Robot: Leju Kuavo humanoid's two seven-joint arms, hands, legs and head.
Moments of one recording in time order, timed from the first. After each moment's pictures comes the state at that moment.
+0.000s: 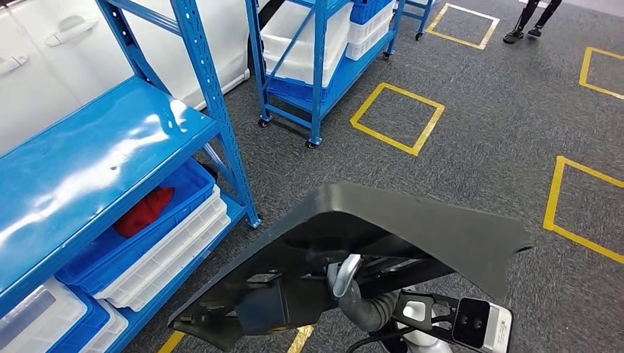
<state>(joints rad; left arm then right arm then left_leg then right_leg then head) -0.07 0.01 1.36 -0.23 -0.93 0.03 -0.28 -0.12 0.08 0.43 -1.91 -0.10 0.49 -0.66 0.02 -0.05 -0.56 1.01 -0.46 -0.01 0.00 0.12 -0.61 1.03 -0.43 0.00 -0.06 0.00</state>
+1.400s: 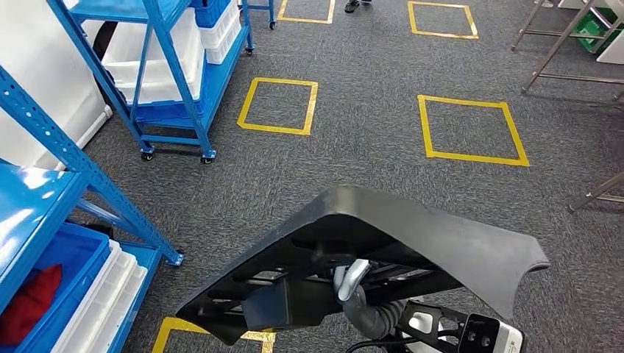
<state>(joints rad) -0.08 0.01 1.33 -0.23 -0.96 0.01 -0.26 -0.07 0.07 0.43 -1.96 -0.05 0.42 -0.66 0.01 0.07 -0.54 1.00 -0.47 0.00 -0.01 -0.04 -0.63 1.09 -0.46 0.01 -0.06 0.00</state>
